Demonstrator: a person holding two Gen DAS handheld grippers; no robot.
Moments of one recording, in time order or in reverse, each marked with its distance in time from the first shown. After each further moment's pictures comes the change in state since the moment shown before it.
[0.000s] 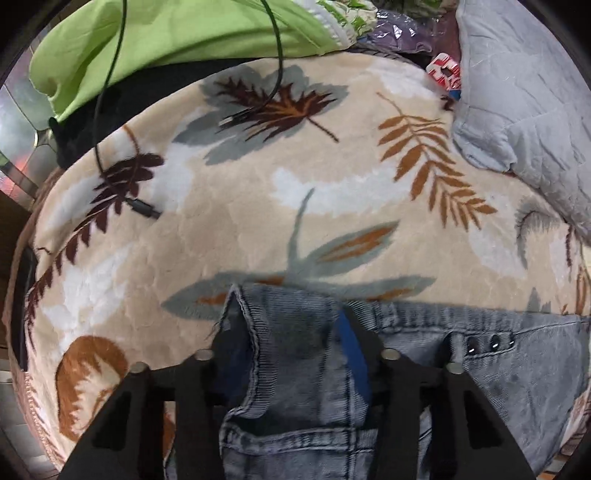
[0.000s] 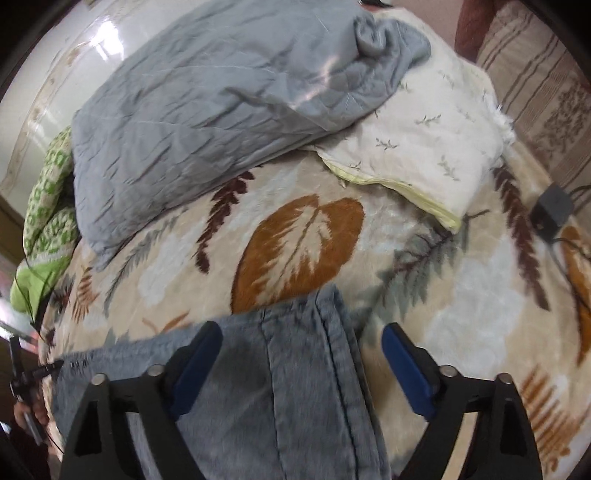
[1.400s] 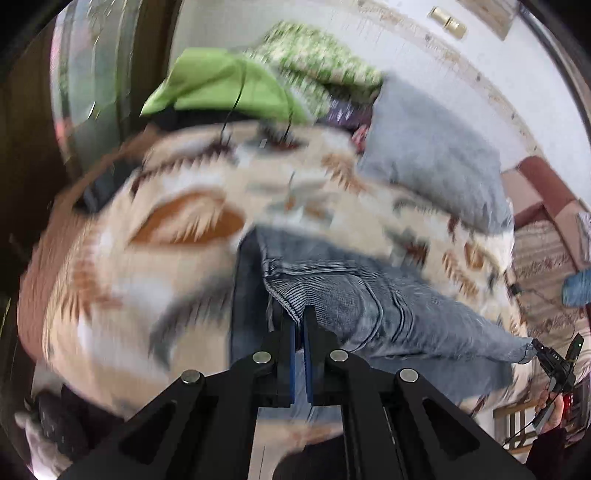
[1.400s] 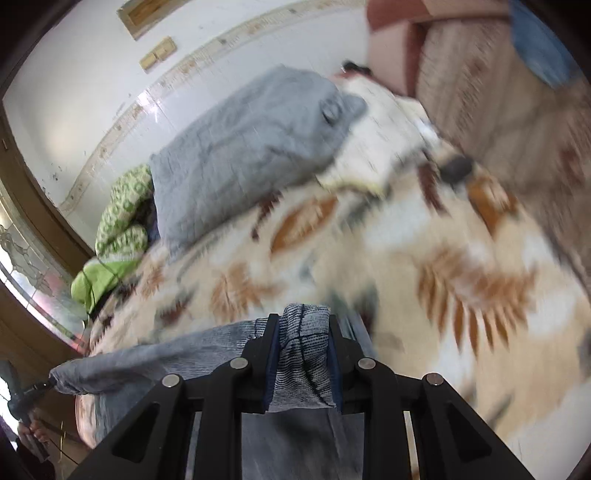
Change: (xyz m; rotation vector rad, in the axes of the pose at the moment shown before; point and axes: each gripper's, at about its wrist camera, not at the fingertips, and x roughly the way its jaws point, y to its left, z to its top) left arm -0.176 0.082 -0.253 -0.069 -0.273 -0.259; right arm -0.171 -0.047 -0.216 0.018 -0.228 0.120
